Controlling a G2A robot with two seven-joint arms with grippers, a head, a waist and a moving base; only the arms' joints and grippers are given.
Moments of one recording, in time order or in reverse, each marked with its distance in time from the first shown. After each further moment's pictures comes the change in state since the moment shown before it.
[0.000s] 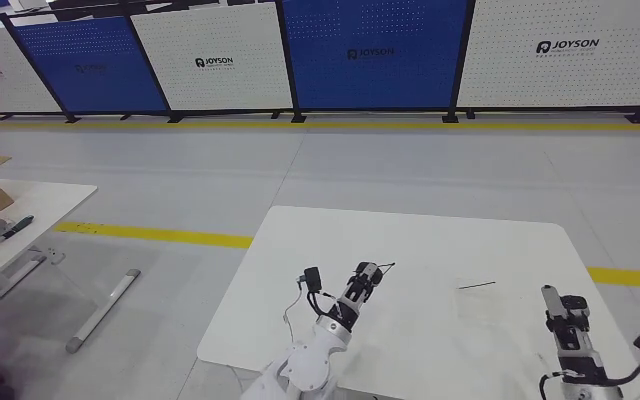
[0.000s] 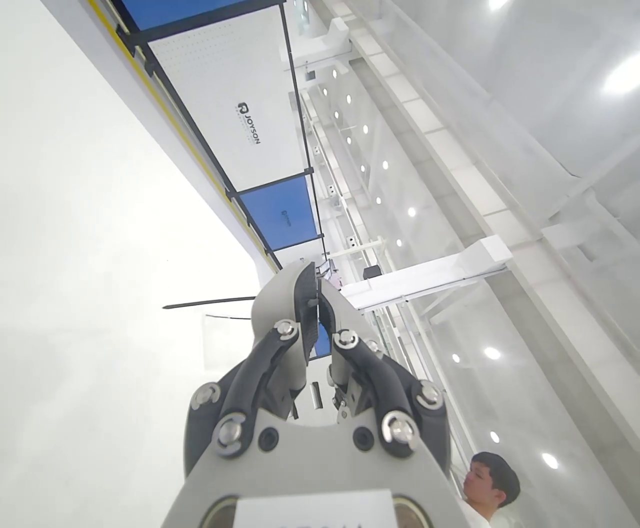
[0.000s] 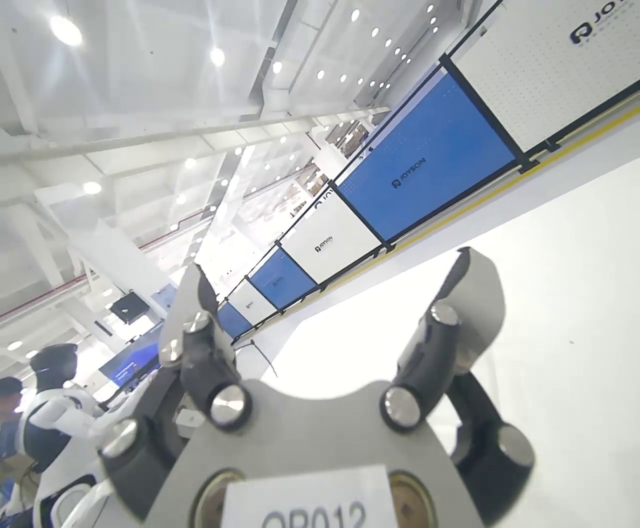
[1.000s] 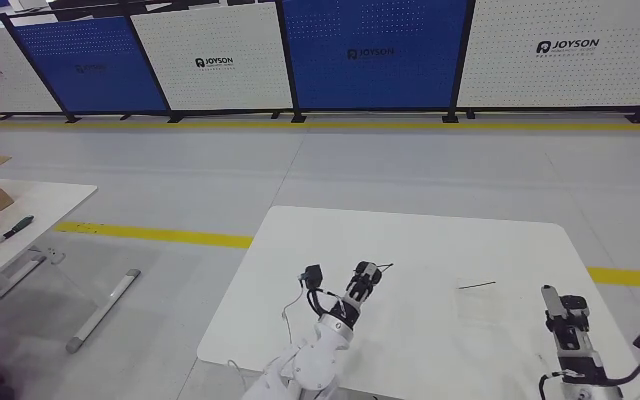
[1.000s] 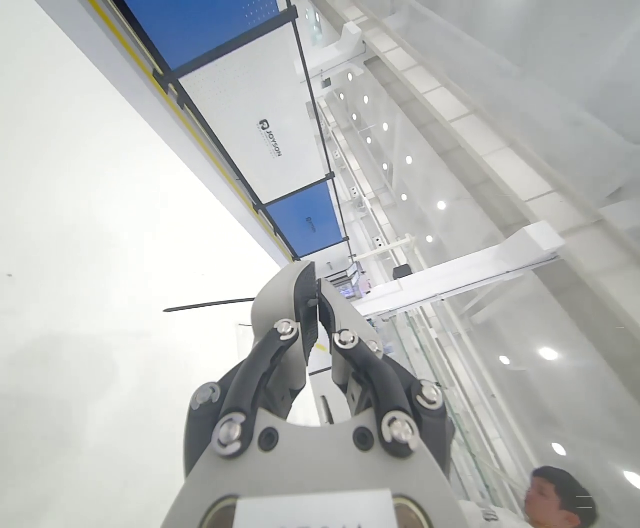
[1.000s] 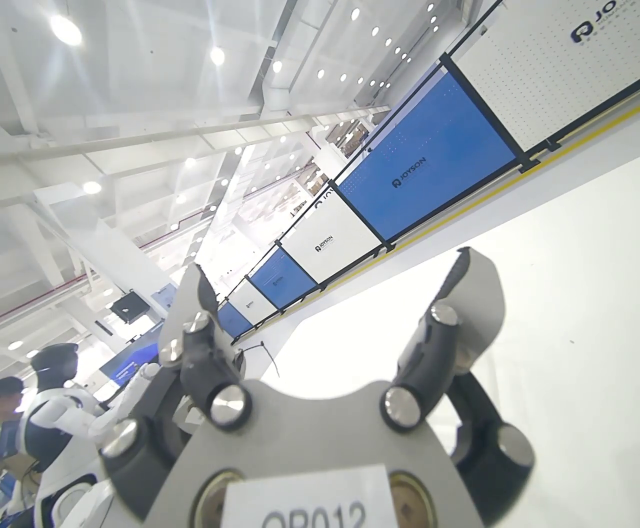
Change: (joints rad) left arm -0.028 -0.003 0.024 0.021 0.163 0.113 0.066; right arm 0.000 0.000 0.000 0.000 -0.002 0.000 0.000
